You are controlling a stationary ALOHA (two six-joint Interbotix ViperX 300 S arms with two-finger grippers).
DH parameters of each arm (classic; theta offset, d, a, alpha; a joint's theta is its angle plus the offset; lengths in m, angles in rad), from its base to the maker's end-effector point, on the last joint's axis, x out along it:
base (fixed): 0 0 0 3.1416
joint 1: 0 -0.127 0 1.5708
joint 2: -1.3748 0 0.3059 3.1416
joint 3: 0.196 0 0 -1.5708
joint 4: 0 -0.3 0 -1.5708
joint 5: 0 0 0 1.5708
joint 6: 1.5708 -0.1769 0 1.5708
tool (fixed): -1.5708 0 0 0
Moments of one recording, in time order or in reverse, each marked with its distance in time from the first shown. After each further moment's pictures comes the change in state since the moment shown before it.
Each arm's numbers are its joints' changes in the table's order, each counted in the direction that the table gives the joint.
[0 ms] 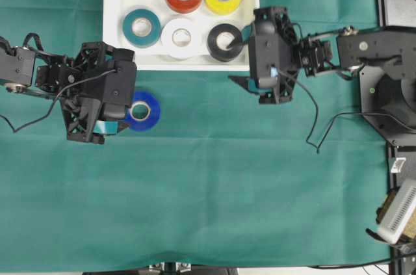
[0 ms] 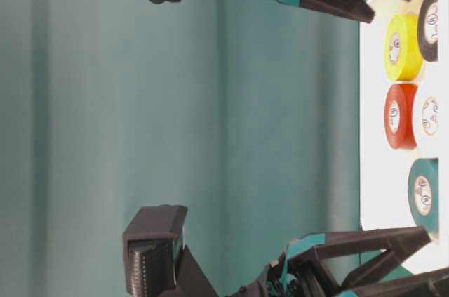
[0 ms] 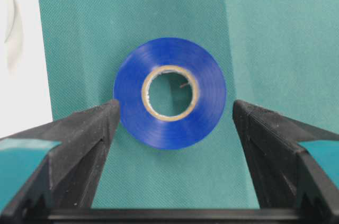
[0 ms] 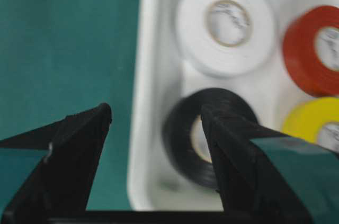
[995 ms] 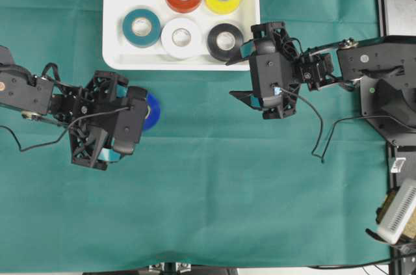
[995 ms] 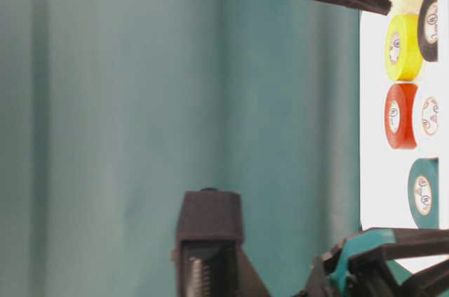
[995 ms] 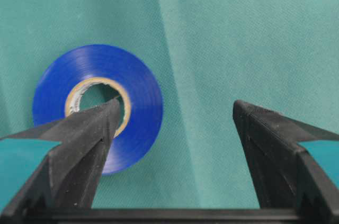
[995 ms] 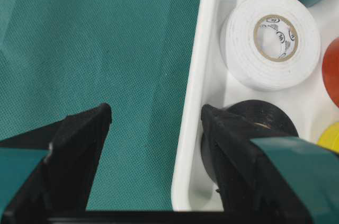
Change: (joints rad) left arm 0.100 0.126 0.041 0.000 -0.029 0.000; right arm -0.055 0.002 -0.011 -0.002 -0.011 -0.005
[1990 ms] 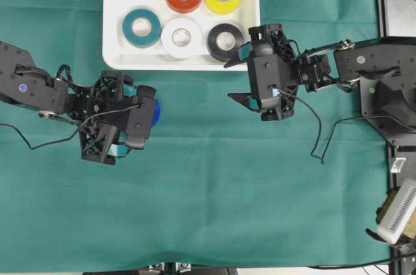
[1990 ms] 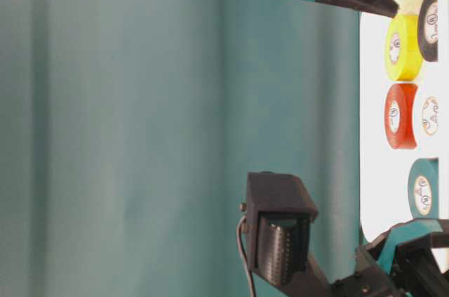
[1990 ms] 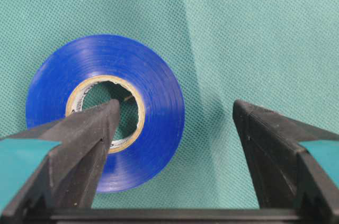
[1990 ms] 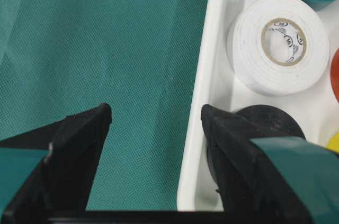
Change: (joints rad) left arm -0.028 0.095 0.005 0.000 -0.048 -0.003; right arm 0.002 0.023 0.000 0.000 -0.026 0.000
